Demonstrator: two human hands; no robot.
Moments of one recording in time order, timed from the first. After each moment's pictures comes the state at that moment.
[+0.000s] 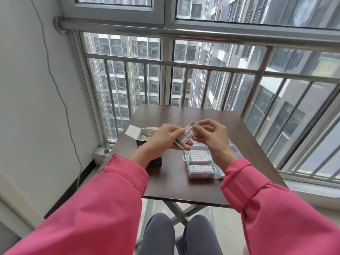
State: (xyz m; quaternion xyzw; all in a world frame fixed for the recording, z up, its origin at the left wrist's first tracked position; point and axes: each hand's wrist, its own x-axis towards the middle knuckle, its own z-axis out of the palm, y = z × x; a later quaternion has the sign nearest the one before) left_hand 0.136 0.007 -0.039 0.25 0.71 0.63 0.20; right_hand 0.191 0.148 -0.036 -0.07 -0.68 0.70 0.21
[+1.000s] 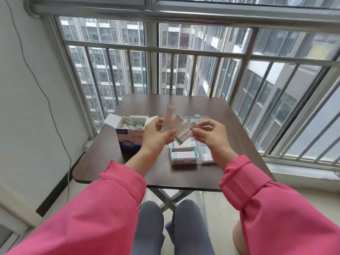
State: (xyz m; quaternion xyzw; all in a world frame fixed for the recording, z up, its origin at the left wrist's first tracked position) left_hand 0.169 0.048 -0.076 0.14 0.65 0.74 0.06; right_hand 0.221 0.195 -0.063 -0.15 -0.67 0.70 0.20
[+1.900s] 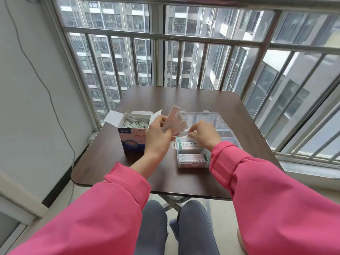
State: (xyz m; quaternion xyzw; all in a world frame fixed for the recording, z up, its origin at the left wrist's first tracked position) left_hand 0.134 0.054 -0.099 0.13 0.73 0.67 -0.04; right_hand 0.136 0.209 -0.101 -0.11 -0.97 0.23 0.05
